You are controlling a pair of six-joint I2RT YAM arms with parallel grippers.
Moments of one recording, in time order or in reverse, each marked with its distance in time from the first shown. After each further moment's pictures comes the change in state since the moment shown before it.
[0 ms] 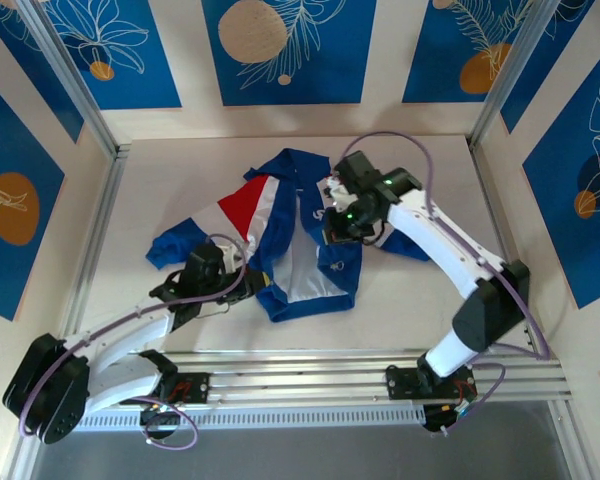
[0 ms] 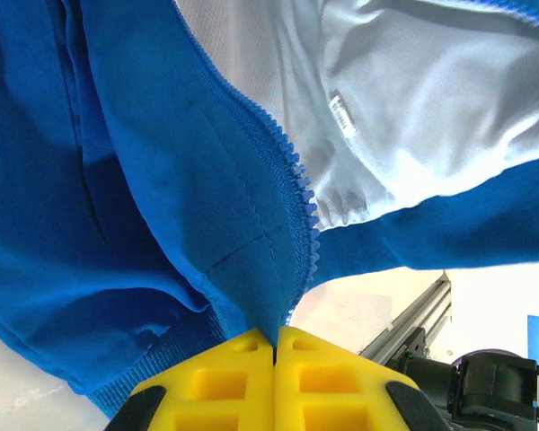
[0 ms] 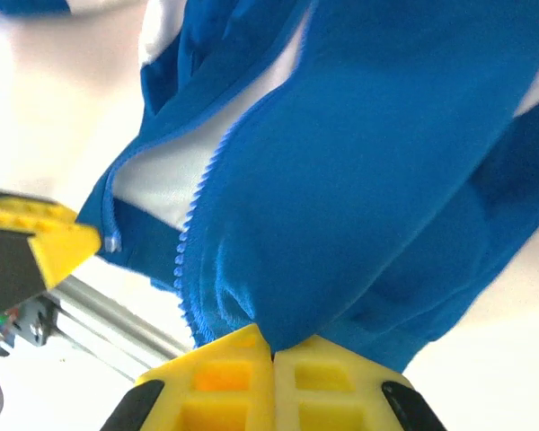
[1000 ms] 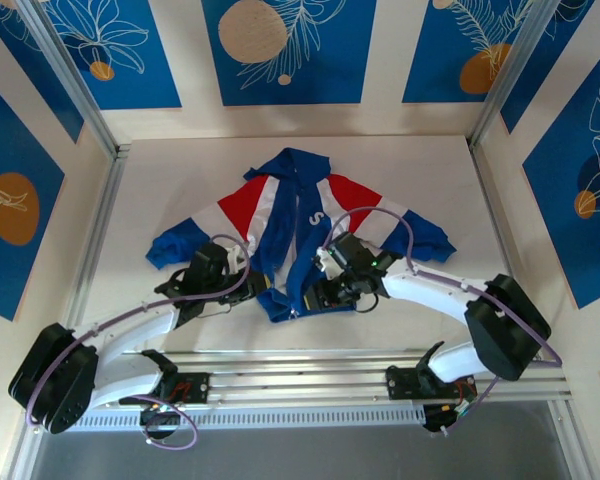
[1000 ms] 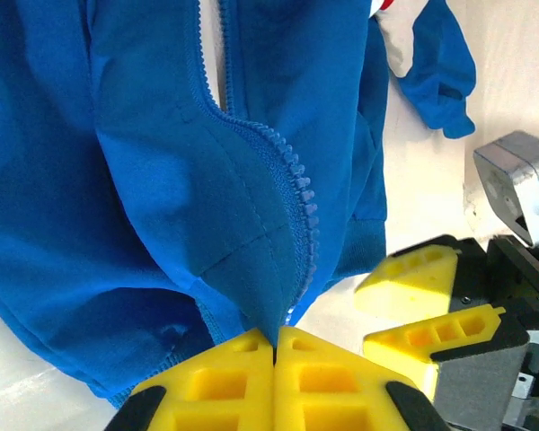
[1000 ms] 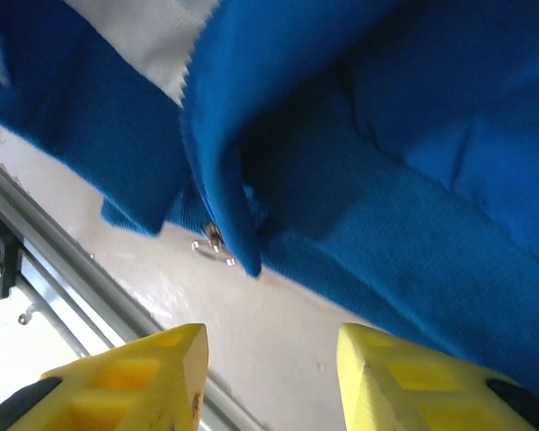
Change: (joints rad) left arm 0.000 0.049 0.003 -0.003 0.002 0.014; right arm 0.158 -0.203 -0.793 0.738 -0.144 0.161
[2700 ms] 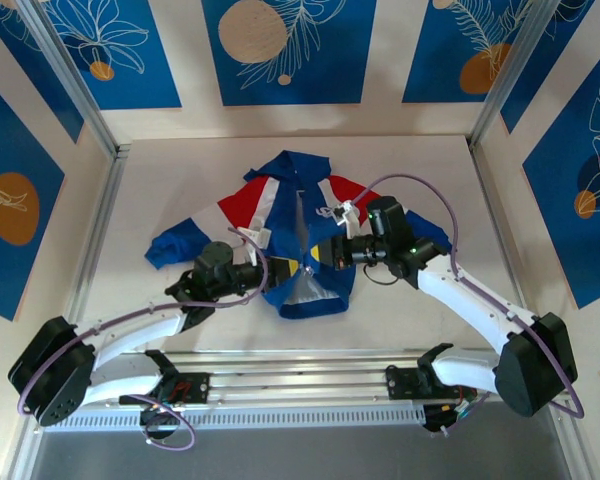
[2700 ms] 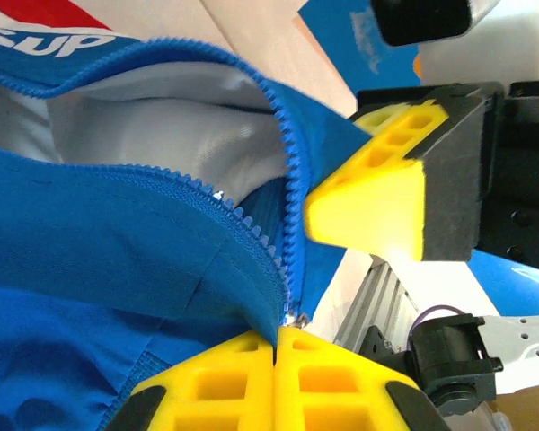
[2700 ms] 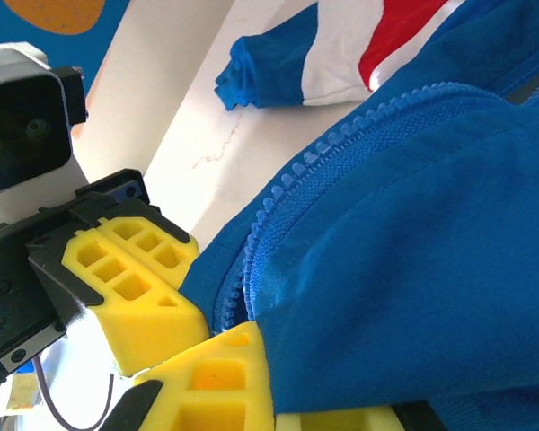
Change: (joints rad) left arm -0.172 0.025 0.037 0.427 -0.014 0.195; right arm -0.221 -0.225 0.066 0.174 -0.245 -0.013
